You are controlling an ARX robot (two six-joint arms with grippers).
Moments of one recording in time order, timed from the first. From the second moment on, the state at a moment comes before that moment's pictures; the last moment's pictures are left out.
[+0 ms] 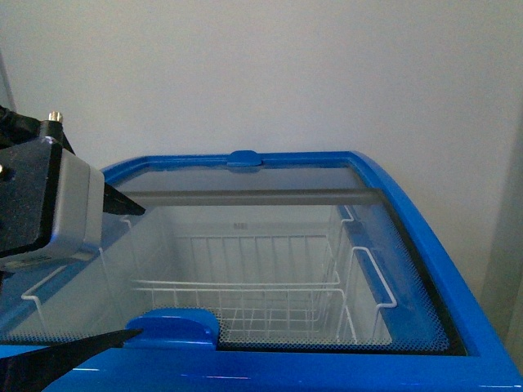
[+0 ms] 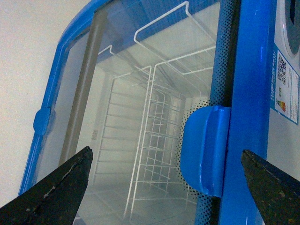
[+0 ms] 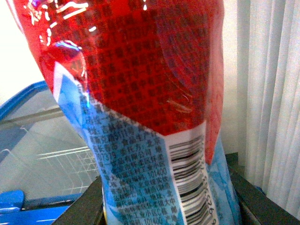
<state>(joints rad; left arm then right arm) -0.14 1.39 0.80 0.07 0.65 1.37 -0.15 0.35 0.48 -0.16 -0.08 0.26</state>
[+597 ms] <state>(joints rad) -0.19 1.50 0.92 0.04 0.63 1.41 -0.15 0.35 0.48 -0.16 -0.08 0.26</state>
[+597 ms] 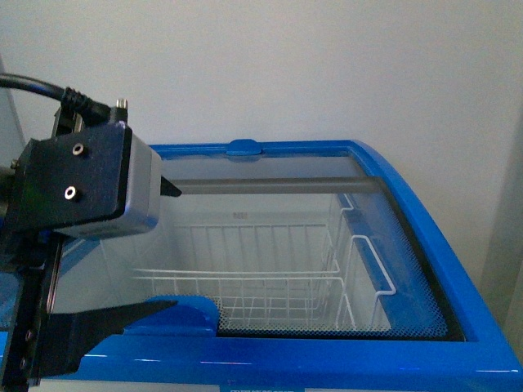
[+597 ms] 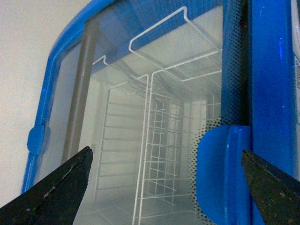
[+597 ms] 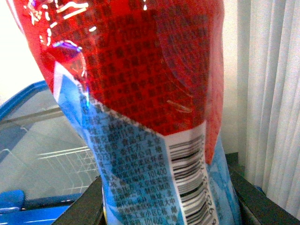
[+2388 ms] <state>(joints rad) -0.21 1.80 1.19 -0.13 0.67 1.35 -0.15 0.35 0.48 -0.16 -0.08 0.26</state>
